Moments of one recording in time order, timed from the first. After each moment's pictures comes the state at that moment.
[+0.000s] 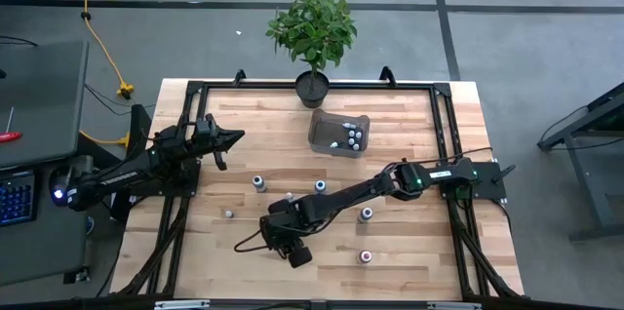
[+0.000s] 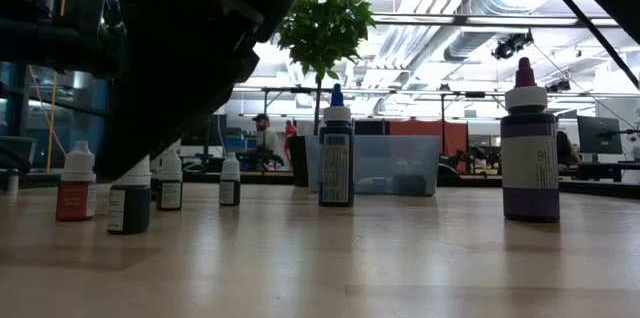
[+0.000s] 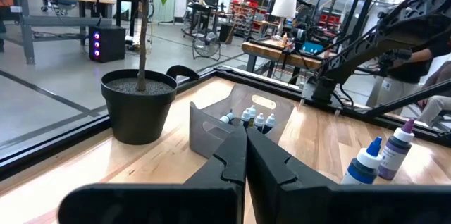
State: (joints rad) left arm 0.37 0.01 0.01 0.01 0.01 -0.18; right arm 0.30 2.55 2.31 -0.81 -0.12 -0.08
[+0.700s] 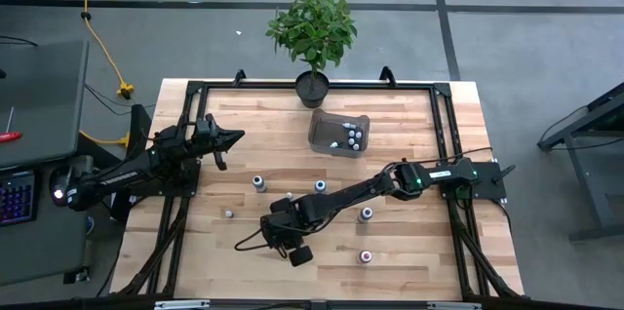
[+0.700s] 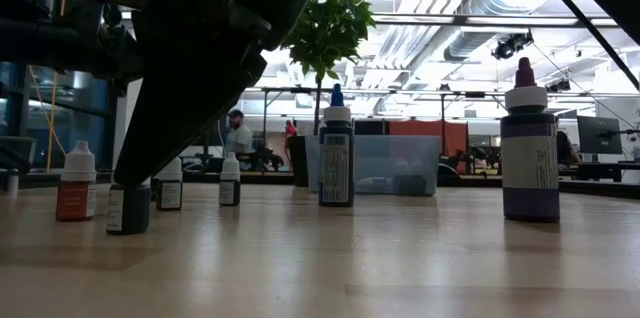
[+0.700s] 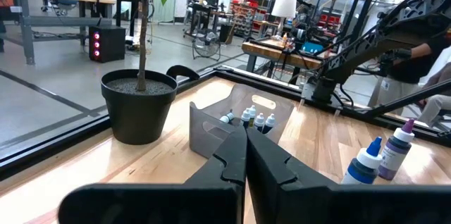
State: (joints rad) left arm 0.37 0.01 0.01 0.01 0.01 -0.18; right arm 0.30 2.55 2.31 -0.84 -0.10 -0.07
